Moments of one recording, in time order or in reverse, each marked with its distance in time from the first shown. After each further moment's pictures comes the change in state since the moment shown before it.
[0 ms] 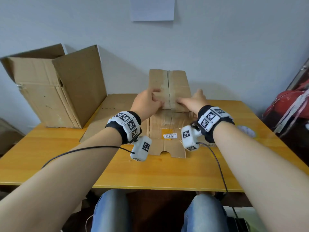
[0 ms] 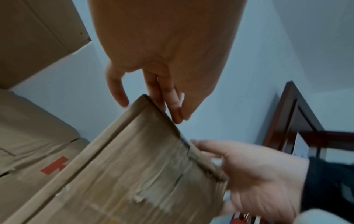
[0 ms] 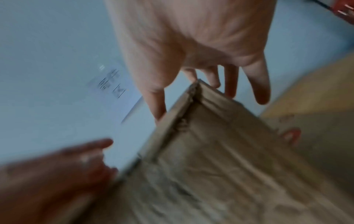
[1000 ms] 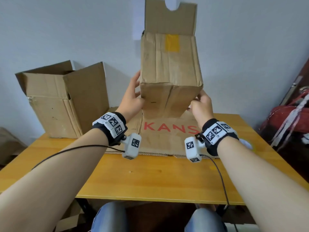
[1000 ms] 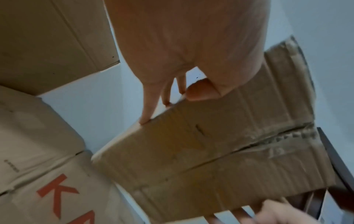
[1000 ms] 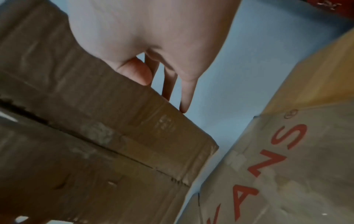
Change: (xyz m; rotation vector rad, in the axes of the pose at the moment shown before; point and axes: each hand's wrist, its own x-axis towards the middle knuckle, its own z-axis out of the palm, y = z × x) left_hand -0.002 0.014 -0.065 -0.529 0.018 0.074; right_hand -0.031 -0.017 -0.027 0.768 0.054 -0.370
